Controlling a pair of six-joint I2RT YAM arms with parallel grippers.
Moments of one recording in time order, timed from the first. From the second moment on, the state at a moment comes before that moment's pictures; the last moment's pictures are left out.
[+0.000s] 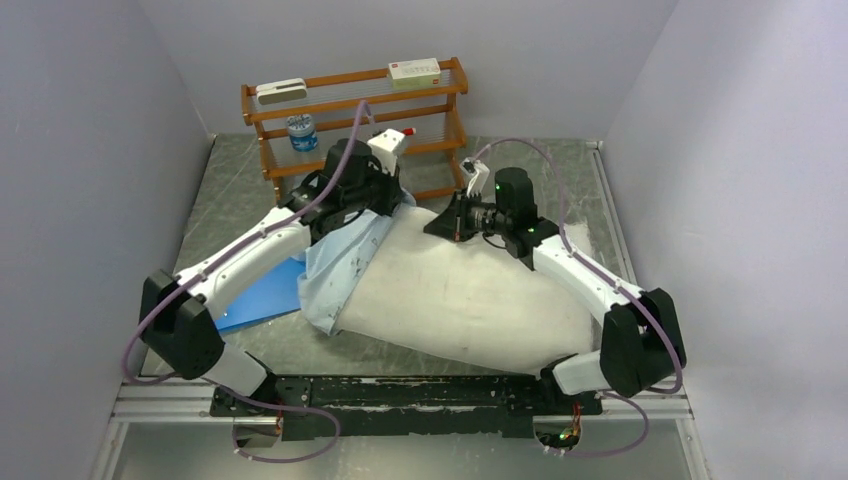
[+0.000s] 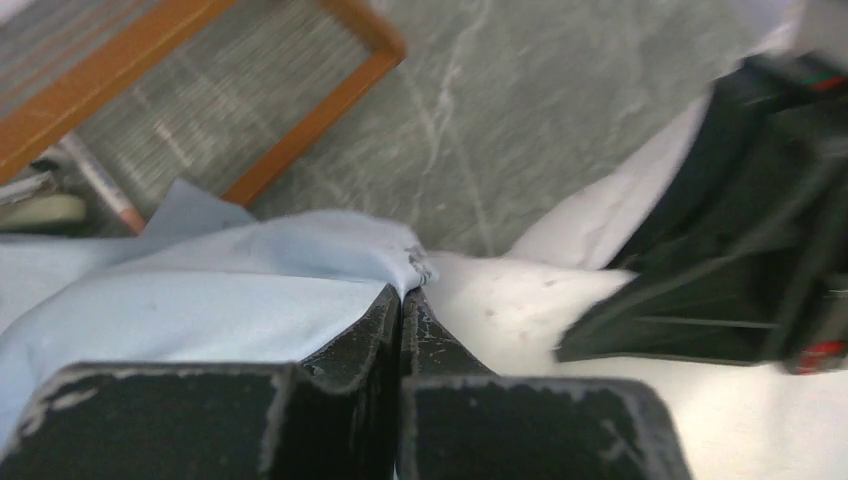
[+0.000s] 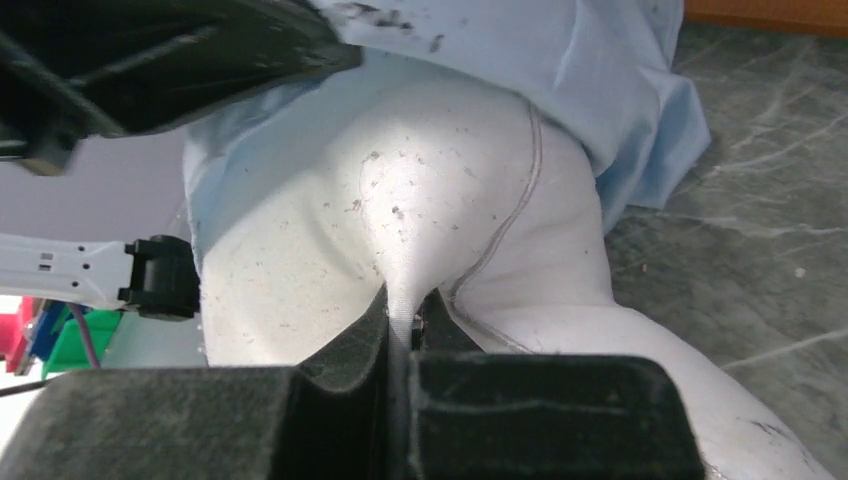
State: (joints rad) left arm -0.65 1.53 1.31 -0.29 0.06 -0.13; right arm 0.42 1.40 0.95 0.01 -0.68 0.39
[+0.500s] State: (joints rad) left arm -0.70 1.34 1.10 0.05 0.39 -0.49; right arm 0.47 1.24 0.75 0.22 -0.37 0.68
